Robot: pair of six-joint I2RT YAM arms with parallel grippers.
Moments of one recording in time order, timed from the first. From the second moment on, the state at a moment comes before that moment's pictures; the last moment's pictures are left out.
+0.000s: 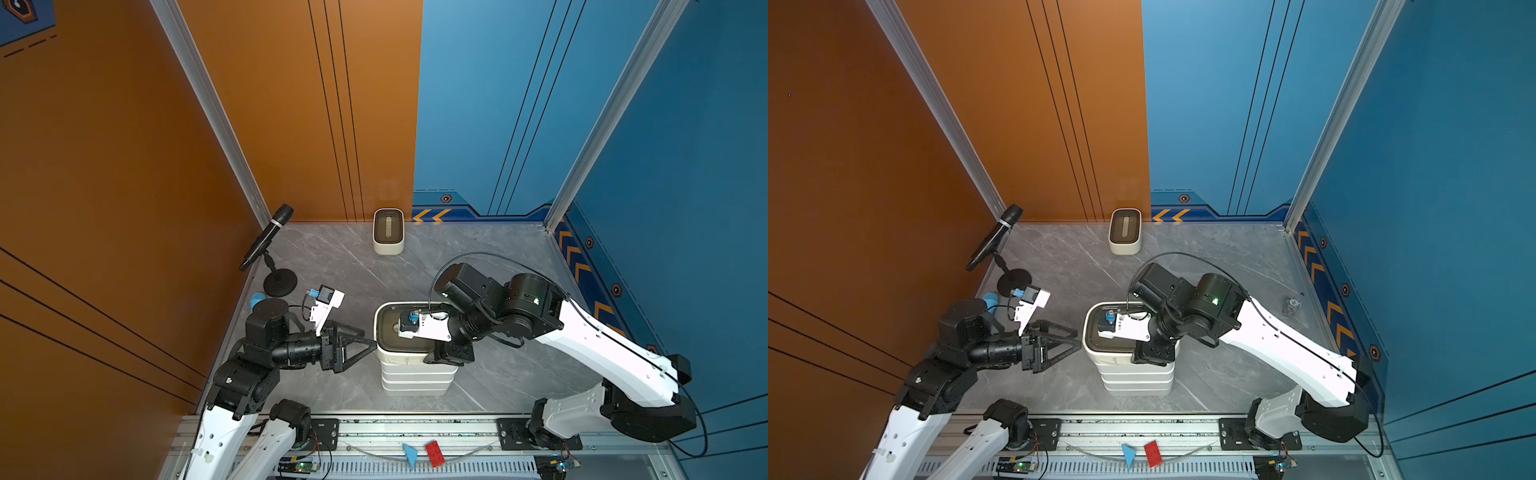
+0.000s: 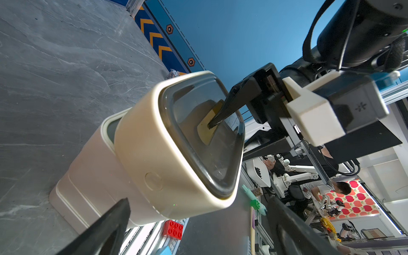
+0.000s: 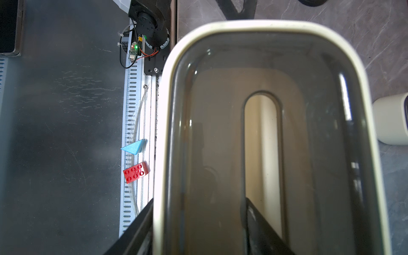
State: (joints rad) left arm -0.30 0.59 0.87 -0.71 0.97 -0.50; right arm 1.08 1.41 1.74 -1.36 -0.24 -0.43
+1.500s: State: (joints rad) left arm -0.31 0.60 0.89 -0.74 0.97 -0.49; right arm 1.08 1.36 1.74 -1.35 -0.24 -0.42
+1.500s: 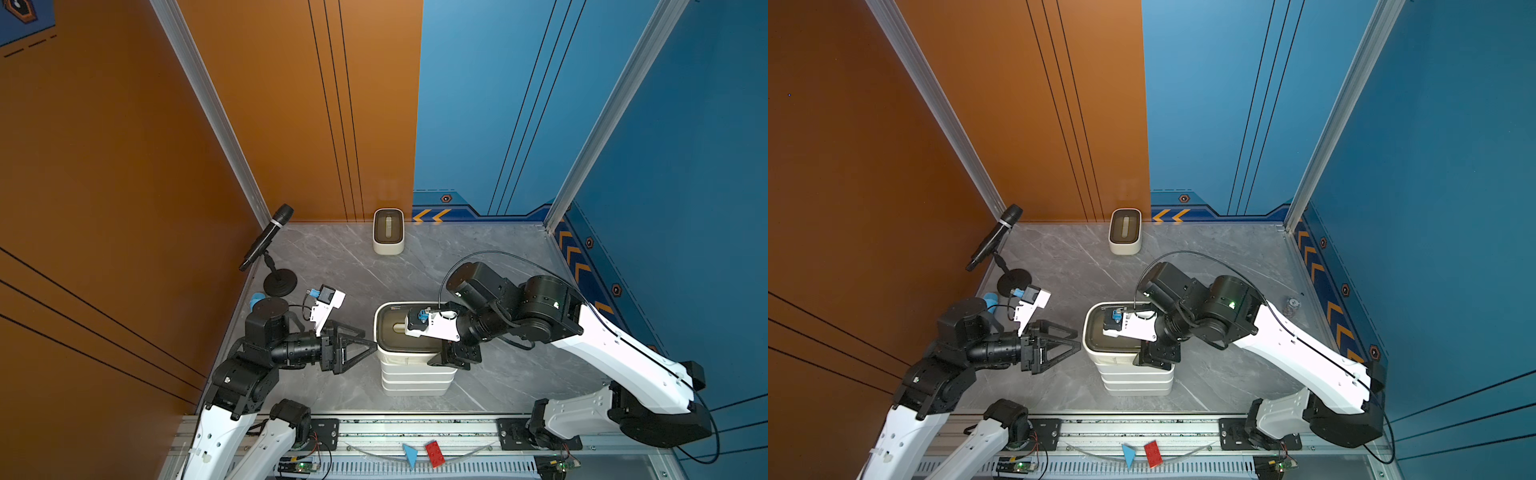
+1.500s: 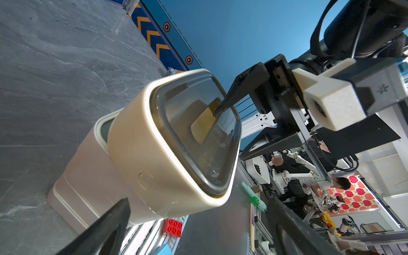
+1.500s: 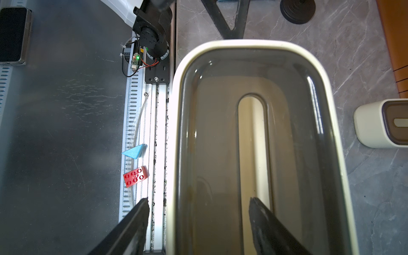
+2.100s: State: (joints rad) left arm -0.31 0.63 0.93 -0.75 0.97 -0.45; right arm 1.08 1.32 1.74 -1.31 -0.21 -0.41
